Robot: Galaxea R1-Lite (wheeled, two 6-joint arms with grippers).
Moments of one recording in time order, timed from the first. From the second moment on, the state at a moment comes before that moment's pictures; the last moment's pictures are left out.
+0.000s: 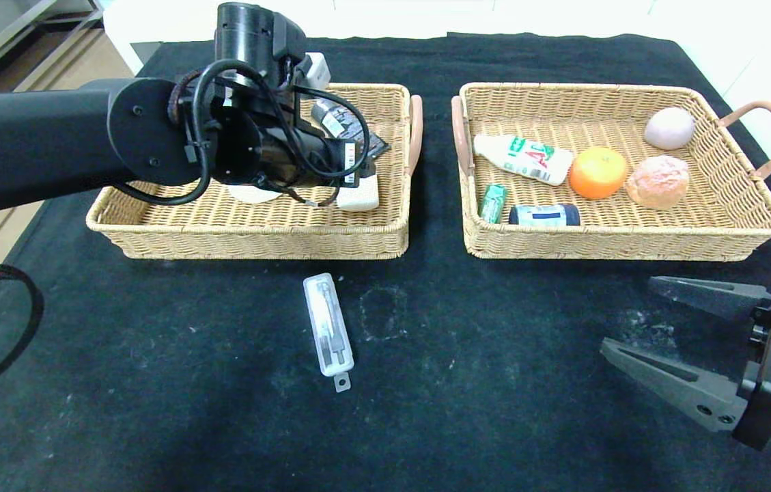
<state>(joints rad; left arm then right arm) -0.46 2.01 -1.95 0.25 0.23 -0.10 0.46 1.19 -0.54 -0.54 0.27 -0.11</state>
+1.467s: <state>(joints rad) -0.61 1.81 -1.82 0.82 0.21 -0.47 0.46 1.19 -0.54 -0.54 0.27 -0.11</state>
